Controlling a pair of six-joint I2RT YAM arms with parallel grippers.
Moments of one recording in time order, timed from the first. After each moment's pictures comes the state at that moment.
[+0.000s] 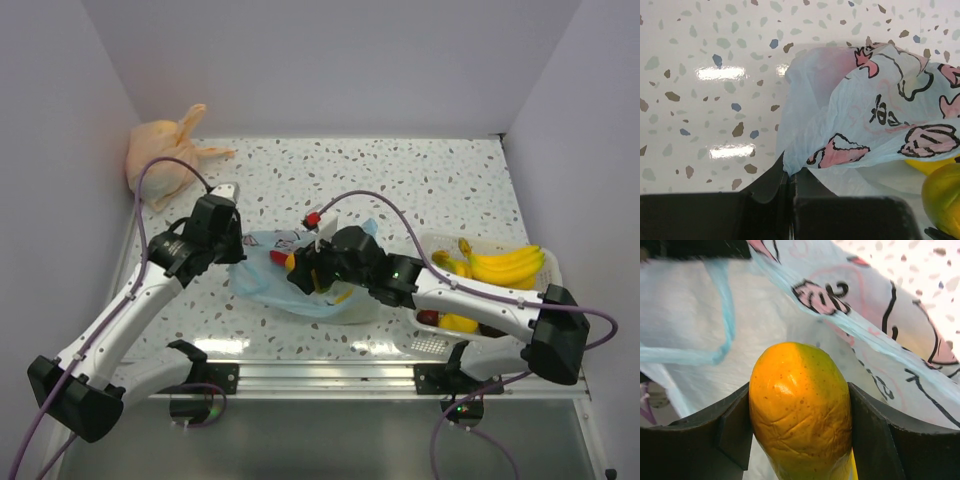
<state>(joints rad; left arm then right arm) -0.48 1.04 1.02 -0.84 -0.20 -0.45 1.05 1.34 0.95 -0.10 0.06 0.33</state>
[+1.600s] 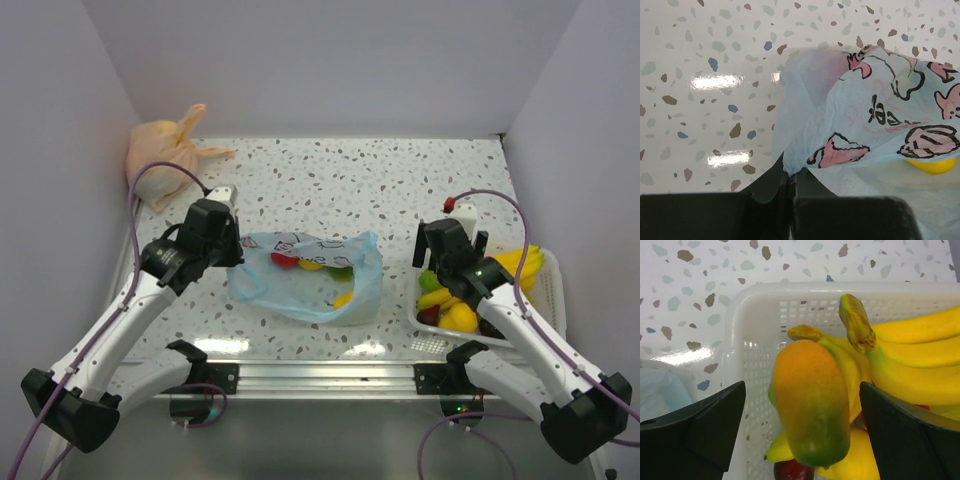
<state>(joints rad) -0.48 0.98 1.01 -0.82 -0.17 -0.42 0.47 0.91 0.77 -0.69 0.61 0.44</state>
